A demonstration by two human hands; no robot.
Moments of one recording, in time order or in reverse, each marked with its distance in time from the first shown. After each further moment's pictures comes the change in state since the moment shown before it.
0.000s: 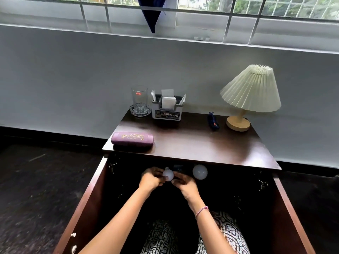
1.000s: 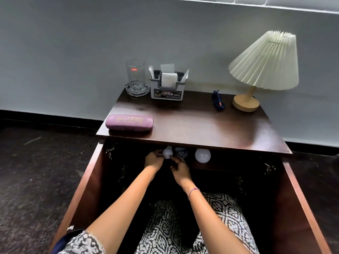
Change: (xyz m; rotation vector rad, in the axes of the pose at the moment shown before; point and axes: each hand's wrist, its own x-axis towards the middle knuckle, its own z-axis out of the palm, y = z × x) left_hand 0.039 -0.013 0.019 -0.013 0.115 -0.116; right_hand 0.033 0.033 0.030 -0.403 -0.003 0.057
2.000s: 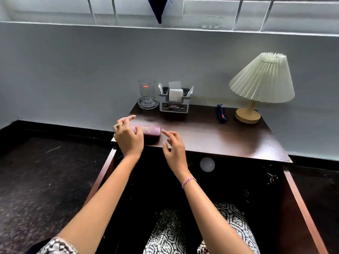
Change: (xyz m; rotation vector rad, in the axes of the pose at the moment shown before) left_hand -0.062 0.112 -0.102 0.296 0.844 0.650; right_hand -0.037 -0.130 -0.030 0.105 0.246 -0.633
